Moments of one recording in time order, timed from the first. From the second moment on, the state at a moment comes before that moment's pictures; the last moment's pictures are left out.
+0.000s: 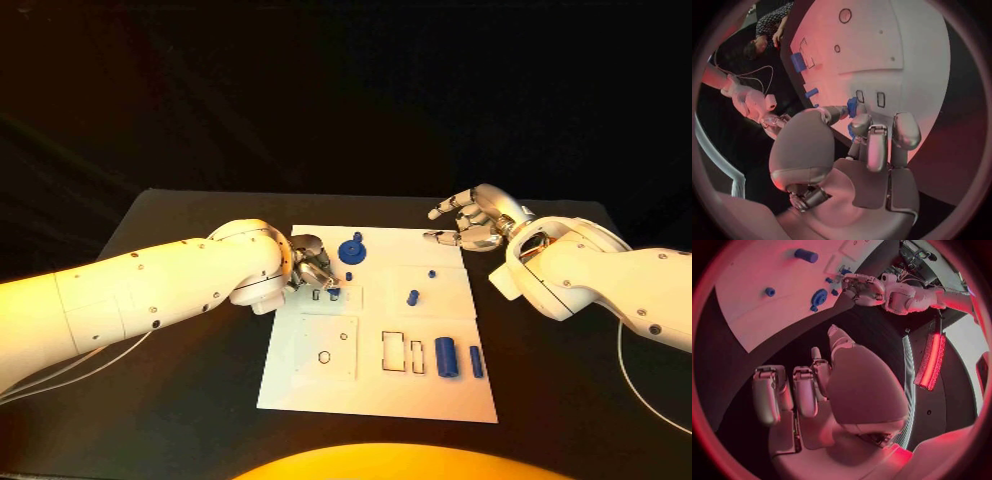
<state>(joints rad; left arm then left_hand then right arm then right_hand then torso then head) 1.19 -0.67 -0.06 1.44 -1.04 0.03 -0.50 1.16 -0.21 0.76 0.23 0.24 0.79 0.08 0.86 0.67 1.27 -0.01 1.22 0.98 1.47 -0.06 1.53 1.31 0.11 1.27 0.05 1.39 1.09 1.28 -0.92 -0.15 1.65 -0.95 -0.54 -0.18 1.46 -0.16 0.10 0.29 0.26 0.87 0.17 0.14 0.38 1.41 0.08 1.34 1.31 1.46 0.00 1.55 1.31 0.01 1.46 0.11 1.50 1.31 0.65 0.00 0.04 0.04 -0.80</state>
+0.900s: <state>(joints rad) 1.18 -0.68 -0.06 1.45 -1.10 0.06 -0.51 1.14 -0.22 0.77 0.22 0.26 0.81 0.07 0.86 0.67 1.28 -0.01 1.22 0.98 1.46 -0.06 1.53 1.31 0.11 1.27 0.05 1.40 1.09 1.28 -0.92 -0.15 1.65 -0.95 -0.54 -0.18 1.46 -0.16 0.10 0.29 0.26 0.87 0.17 0.14 0.38 1.41 0.08 1.34 1.31 1.46 0.00 1.55 1.31 0.01 1.46 0.11 1.50 1.31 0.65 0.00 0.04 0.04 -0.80</state>
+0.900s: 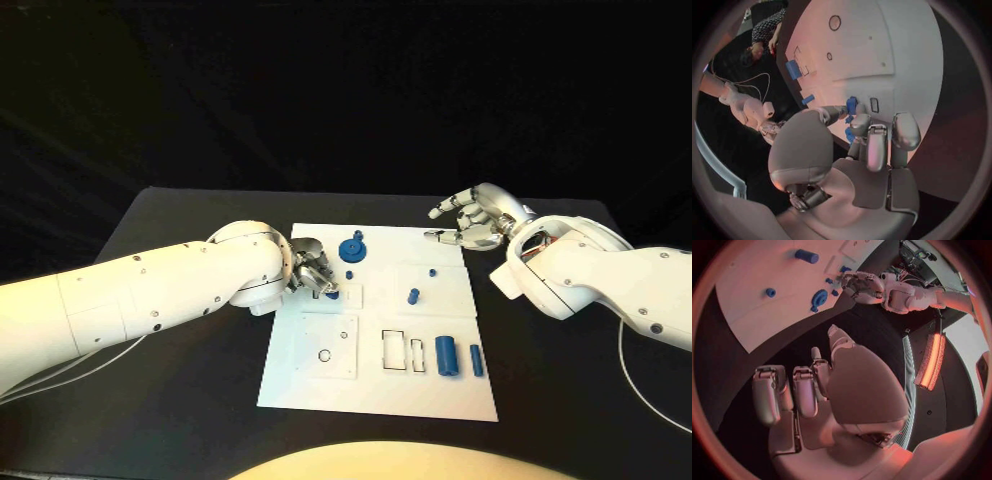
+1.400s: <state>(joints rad) 1.18 -0.67 -0.06 1.45 -1.11 0.07 -0.51 1.13 -0.22 0.77 0.22 0.28 0.81 0.07 0.85 0.68 1.28 -0.01 1.22 0.99 1.46 -0.06 1.53 1.31 0.11 1.27 0.04 1.40 1.10 1.28 -0.92 -0.15 1.65 -0.95 -0.53 -0.18 1.46 -0.16 0.10 0.29 0.26 0.87 0.17 0.14 0.38 1.41 0.08 1.34 1.31 1.46 0.00 1.55 1.31 0.01 1.46 0.11 1.50 1.31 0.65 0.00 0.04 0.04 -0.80</state>
